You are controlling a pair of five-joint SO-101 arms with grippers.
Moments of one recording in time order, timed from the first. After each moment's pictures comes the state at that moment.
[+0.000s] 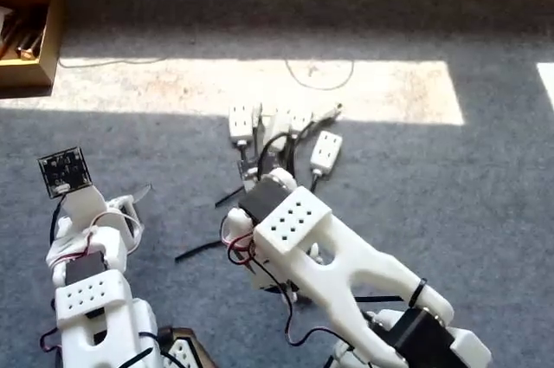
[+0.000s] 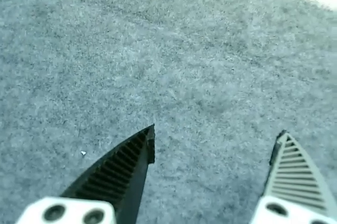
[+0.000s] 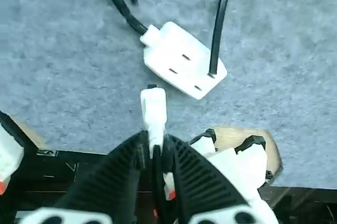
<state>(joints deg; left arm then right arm) -29.1 -62.0 87.8 28.9 1.3 -53.0 -15.4 27.8 98.5 -32.3</state>
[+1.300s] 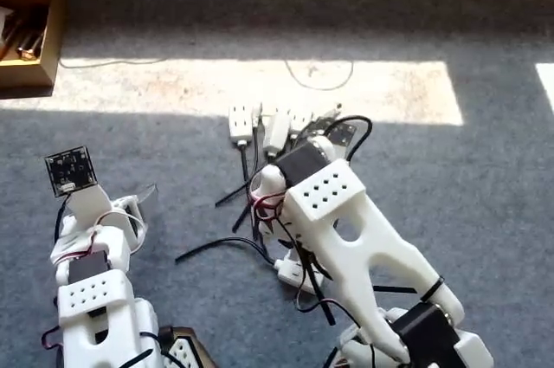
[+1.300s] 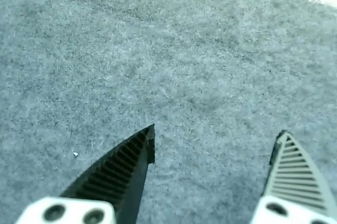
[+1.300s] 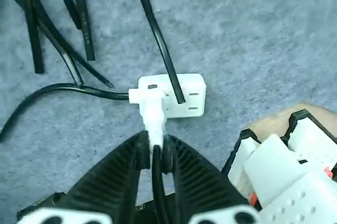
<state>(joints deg) -27.6 -62.0 88.0 28.9 1.3 -41.2 -15.4 20.7 98.7 -56.9</state>
